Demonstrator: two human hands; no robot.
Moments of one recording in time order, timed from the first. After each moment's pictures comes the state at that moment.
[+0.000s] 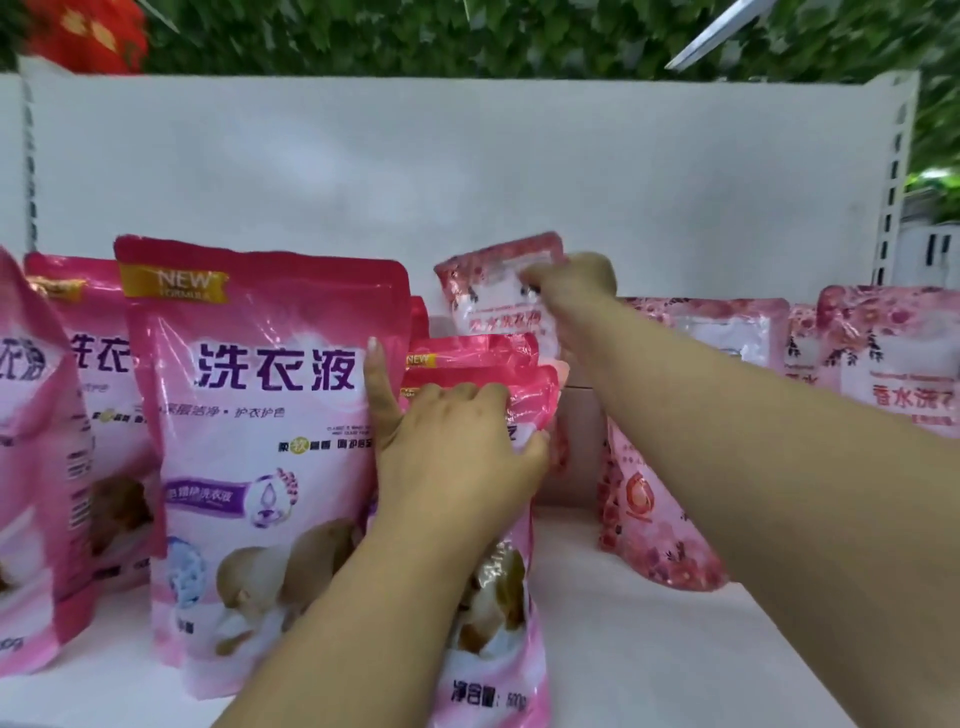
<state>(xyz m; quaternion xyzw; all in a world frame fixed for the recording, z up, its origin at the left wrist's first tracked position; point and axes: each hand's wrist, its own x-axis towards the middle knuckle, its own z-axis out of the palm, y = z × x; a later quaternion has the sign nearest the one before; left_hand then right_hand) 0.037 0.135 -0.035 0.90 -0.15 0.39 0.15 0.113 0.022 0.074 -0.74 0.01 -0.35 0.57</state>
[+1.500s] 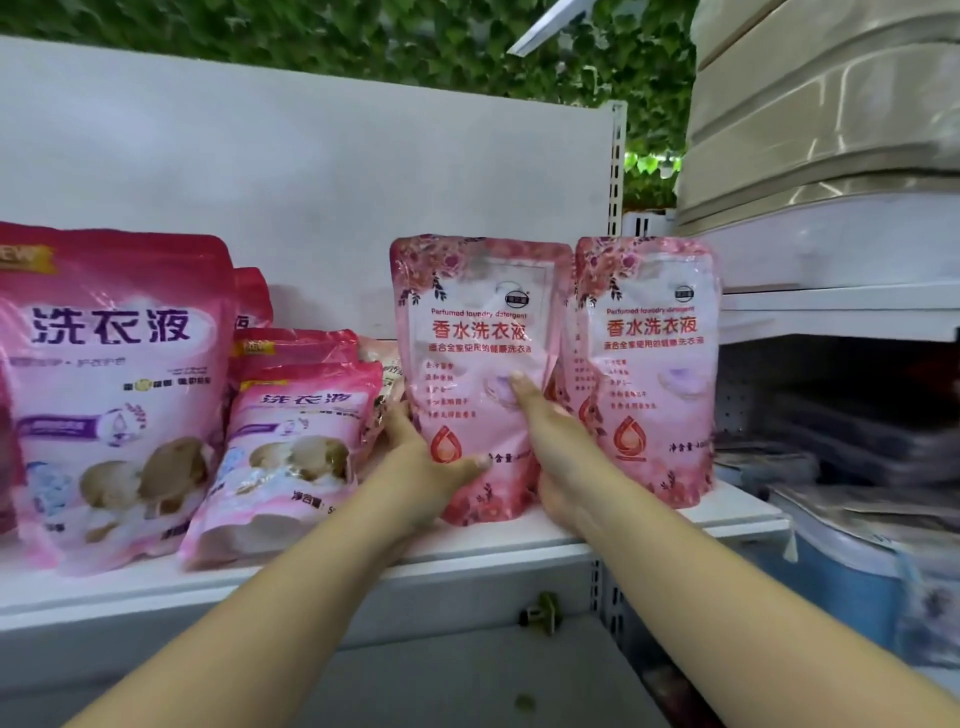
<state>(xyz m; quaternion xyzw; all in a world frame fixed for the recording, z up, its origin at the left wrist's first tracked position) -0.036 0.067 -0.085 0.75 -0.21 -0.01 0.62 -0.069 -0.050 -0.072 -0.66 0.08 -0.21 0.72</state>
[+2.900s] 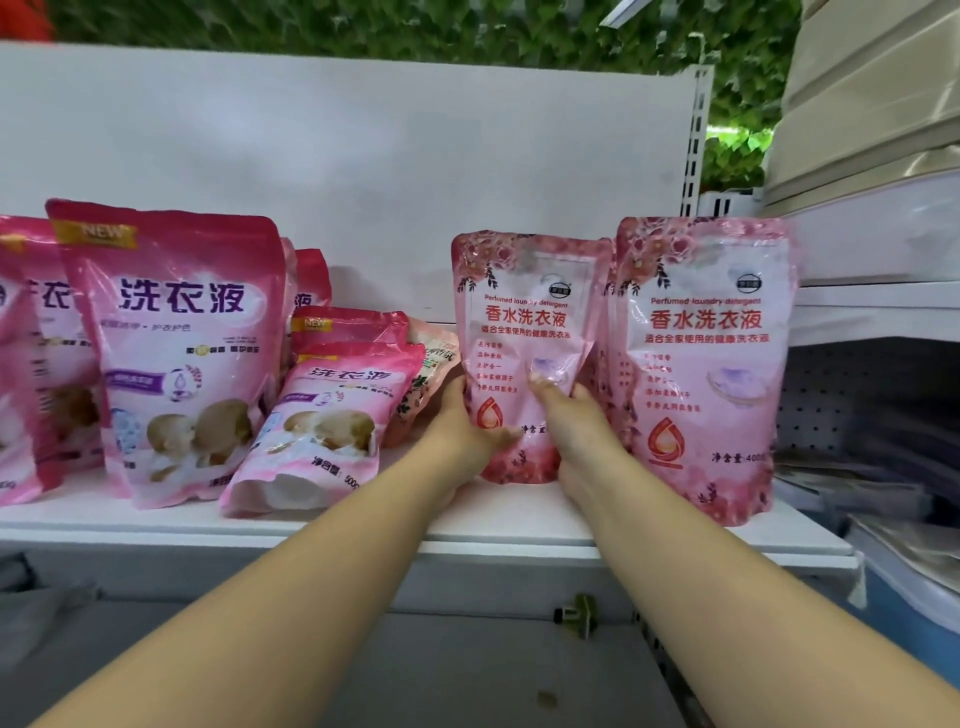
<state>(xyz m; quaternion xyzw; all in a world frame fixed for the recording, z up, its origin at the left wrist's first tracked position) -0.025 0.038 -0.076 0.76 -0.18 0.01 0.63 -0.027 -0.065 -0.074 -0.65 0.09 -0.23 0.72</state>
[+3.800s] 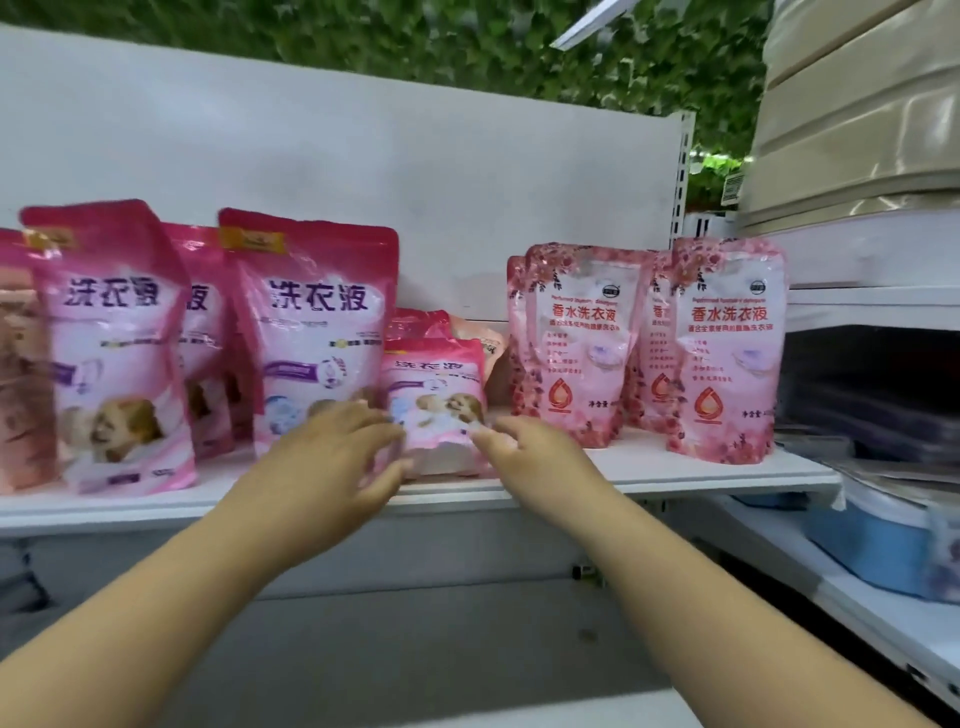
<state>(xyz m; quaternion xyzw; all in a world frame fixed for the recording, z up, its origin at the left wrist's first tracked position) -0.070 0.258 -0.088 0.88 -0.37 0.27 0.13 -0.110 0.073 -0.085 -0.94 0.05 -0.22 0.26</state>
